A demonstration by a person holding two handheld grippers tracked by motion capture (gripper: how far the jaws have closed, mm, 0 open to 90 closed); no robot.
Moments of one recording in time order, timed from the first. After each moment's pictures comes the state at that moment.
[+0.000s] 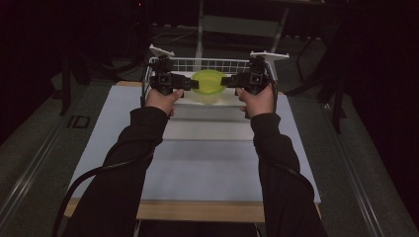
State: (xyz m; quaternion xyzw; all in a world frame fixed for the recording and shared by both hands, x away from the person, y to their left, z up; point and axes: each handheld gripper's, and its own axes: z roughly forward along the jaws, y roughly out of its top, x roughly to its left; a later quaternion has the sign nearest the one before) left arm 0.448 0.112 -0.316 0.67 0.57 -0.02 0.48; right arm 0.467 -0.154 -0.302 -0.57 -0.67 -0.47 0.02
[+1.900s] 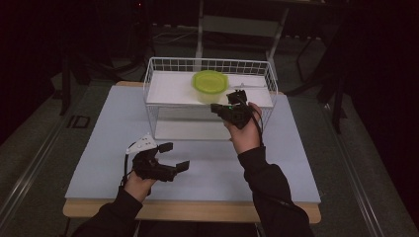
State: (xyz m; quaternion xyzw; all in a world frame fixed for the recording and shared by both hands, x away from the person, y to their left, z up) left arm 0.281 0.143 -0.459 0.73 0.35 0.08 0.58; right arm 0.398 -0.117 -0.352 -0.45 -0.75 -0.47 -0.12
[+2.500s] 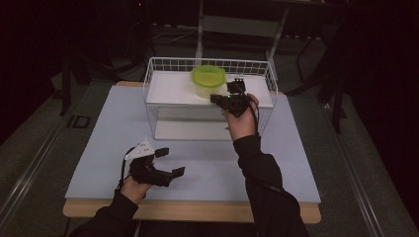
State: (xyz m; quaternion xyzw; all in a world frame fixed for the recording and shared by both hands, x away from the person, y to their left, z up) left arm 0.282 0.153 -0.475 0.75 0.34 0.08 0.56; right arm 0.433 -0.113 -0.351 -0.49 -0.73 -0.47 -0.10
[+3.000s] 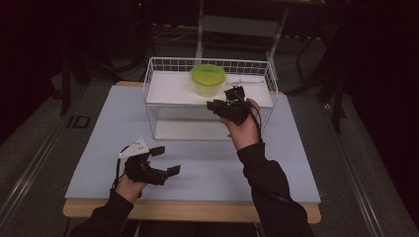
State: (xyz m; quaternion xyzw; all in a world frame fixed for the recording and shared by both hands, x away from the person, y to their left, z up) left arm 0.283 0.167 -0.471 0.74 0.35 0.08 0.57; right arm 0.400 -0.112 -0.347 -0.44 -0.76 -0.46 -0.13
